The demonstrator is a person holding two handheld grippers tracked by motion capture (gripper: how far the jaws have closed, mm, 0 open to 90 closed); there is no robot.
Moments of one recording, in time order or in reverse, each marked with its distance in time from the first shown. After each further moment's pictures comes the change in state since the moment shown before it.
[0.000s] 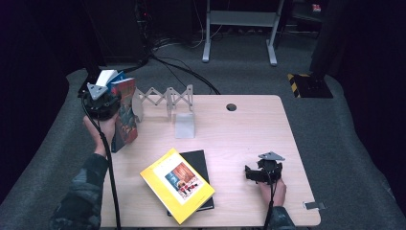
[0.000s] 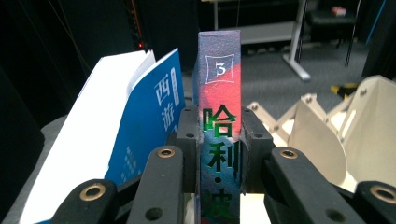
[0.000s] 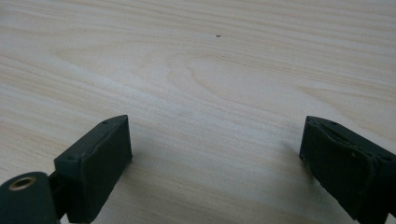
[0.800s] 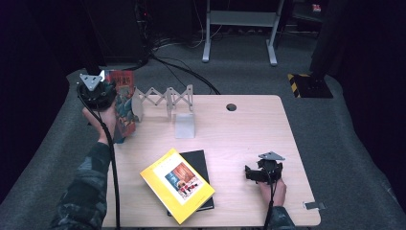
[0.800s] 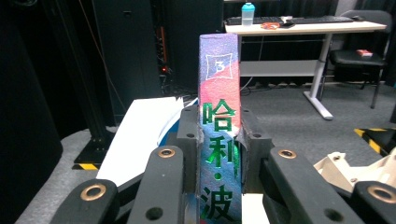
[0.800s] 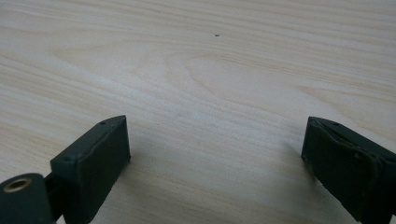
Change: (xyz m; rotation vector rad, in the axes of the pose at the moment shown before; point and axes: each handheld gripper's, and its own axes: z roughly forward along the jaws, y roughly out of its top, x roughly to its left) left arm 0.004 0.015 0.017 -0.158 0.126 -0.095; right arm -0.001 0.000 0.000 0.005 -0.004 -0.003
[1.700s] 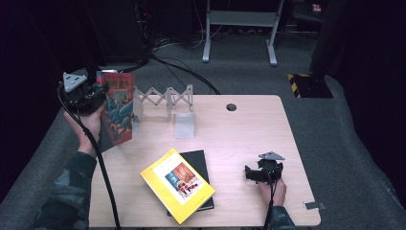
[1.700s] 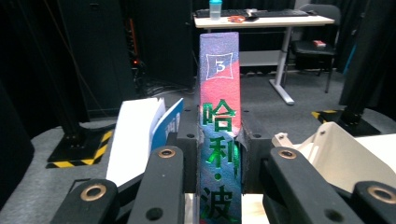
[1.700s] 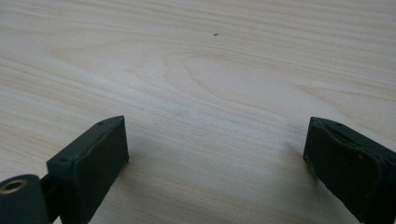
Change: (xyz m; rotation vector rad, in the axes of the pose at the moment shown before) left arm 0.014 0.035 -0.062 0.045 -0.125 -0.003; right arm 0.000 0.000 0.000 0.000 -0.001 0.006
